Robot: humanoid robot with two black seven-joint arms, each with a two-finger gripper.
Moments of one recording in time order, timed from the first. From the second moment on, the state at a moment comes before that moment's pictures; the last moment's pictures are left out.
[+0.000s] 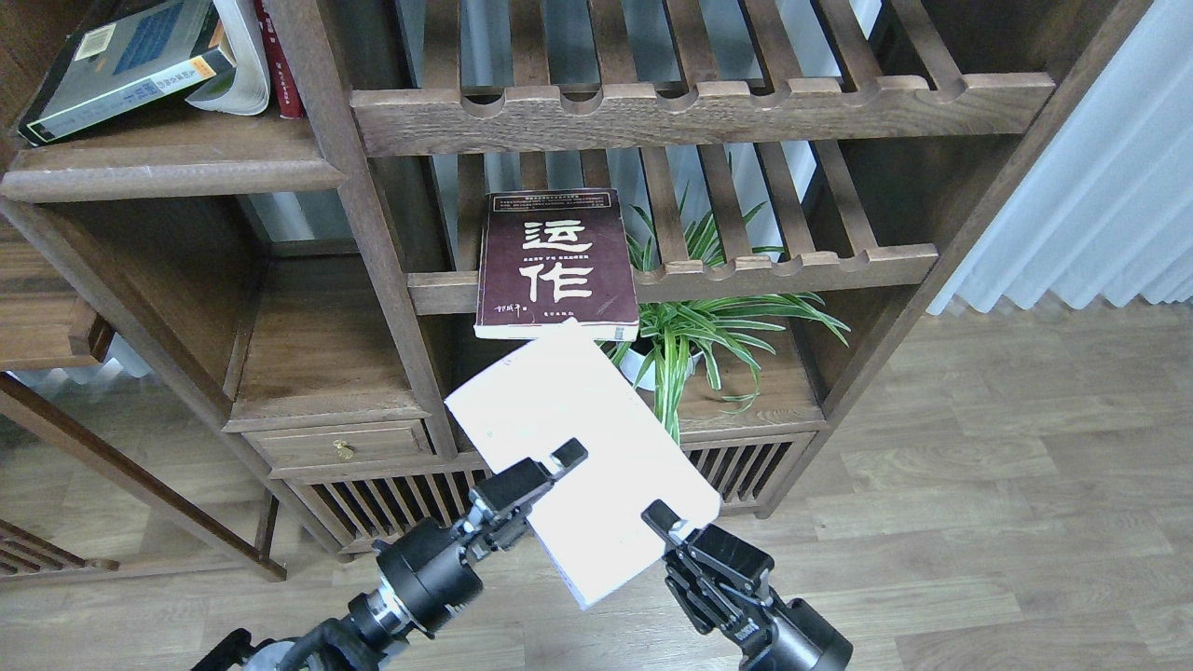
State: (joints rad) left arm 0.06 0.00 -1.13 -1.38 -0.05 -0.49 0.43; right arm -0.33 -0.33 0.85 1.54 0.35 0.58 -0.15
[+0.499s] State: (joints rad) left arm -0.15 0.35 -1.32 -1.38 0.06 -0.49 0.49; right arm -0.33 -0.37 0.86 1.53 0.35 0.58 -0.15
